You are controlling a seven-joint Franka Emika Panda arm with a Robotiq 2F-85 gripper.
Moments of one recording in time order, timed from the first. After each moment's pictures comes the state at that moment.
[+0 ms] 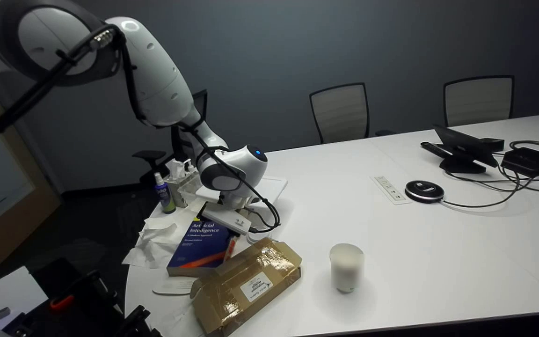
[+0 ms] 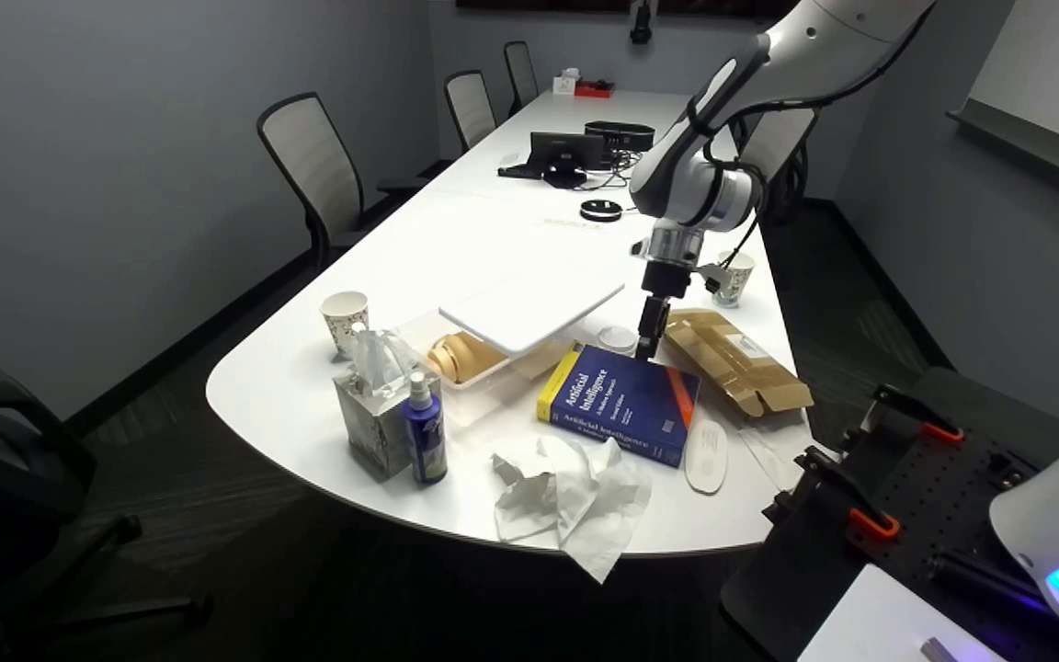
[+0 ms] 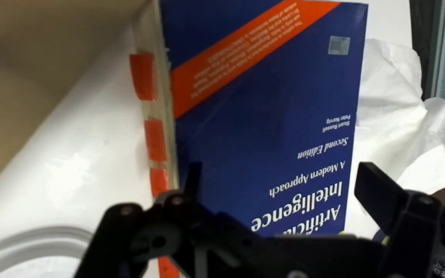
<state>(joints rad) -0.27 0.80 0.09 -1.92 0.48 2.32 -1.04</state>
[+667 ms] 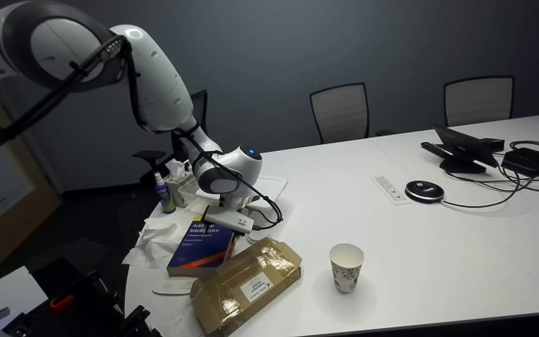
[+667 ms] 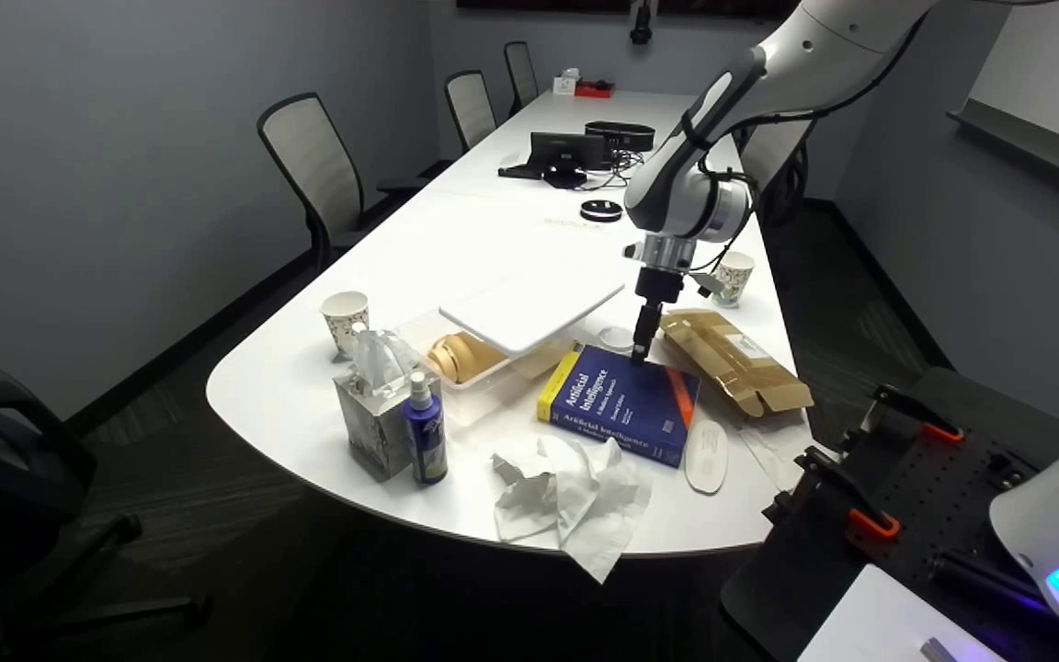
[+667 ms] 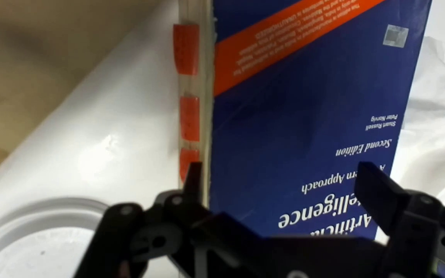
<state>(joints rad) -0.27 0.83 0.12 -1.92 0.40 2.45 -1.03</state>
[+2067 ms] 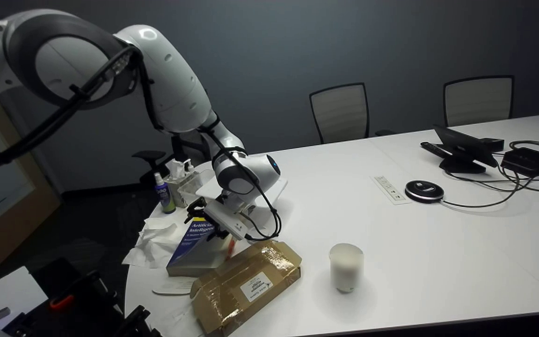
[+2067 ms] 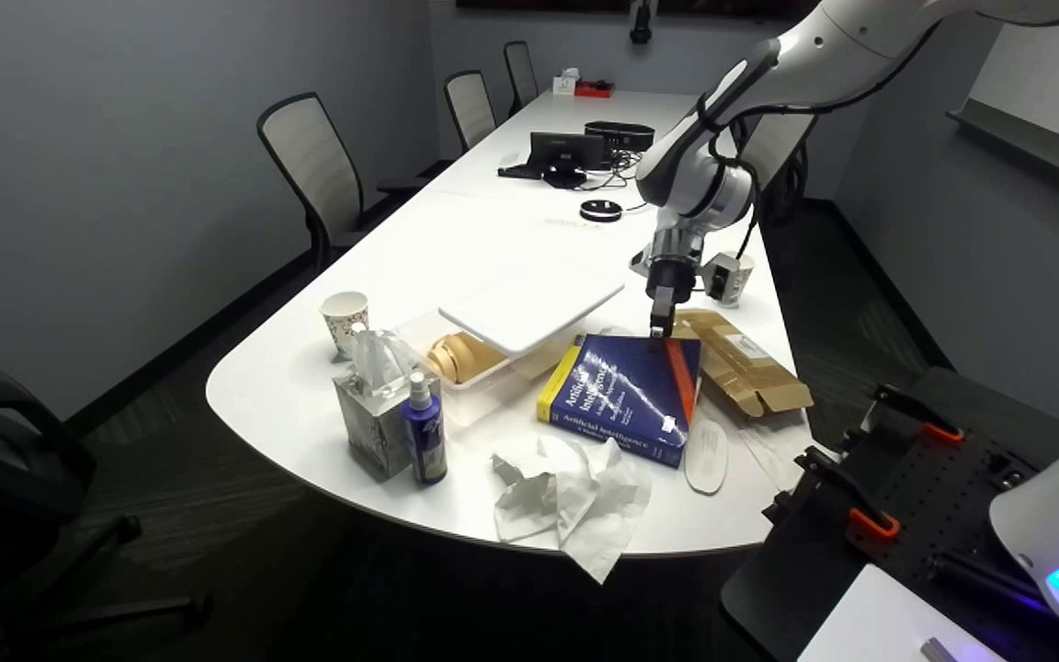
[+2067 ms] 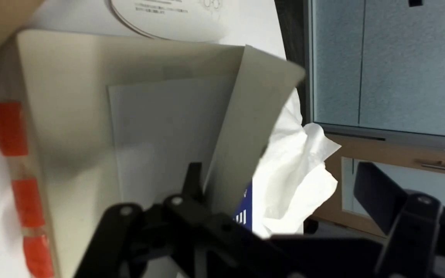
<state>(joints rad) -0.41 0.88 0.20 -1.79 0.44 1.94 -1.04</state>
